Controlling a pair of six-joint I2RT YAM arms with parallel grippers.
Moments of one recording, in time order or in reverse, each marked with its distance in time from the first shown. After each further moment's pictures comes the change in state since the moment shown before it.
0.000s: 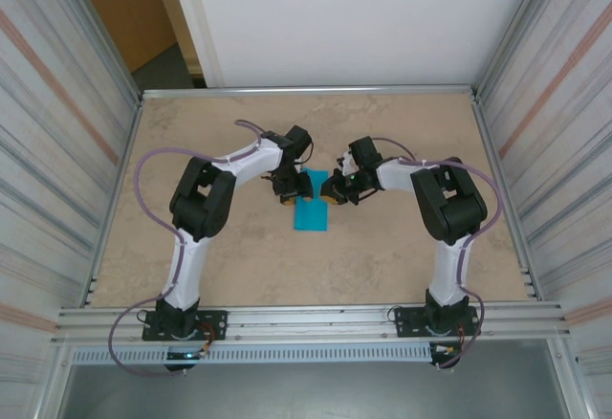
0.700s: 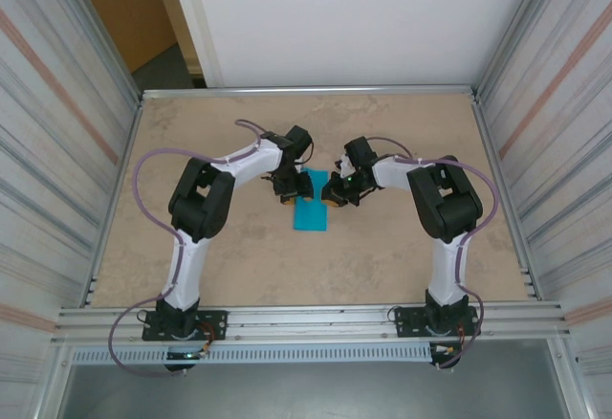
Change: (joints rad) left arm -0.005 -0.042 -0.003 0.013 -0.006 0.013; right arm 0.025 0.033 0.058 -0.134 0.092 -0.075
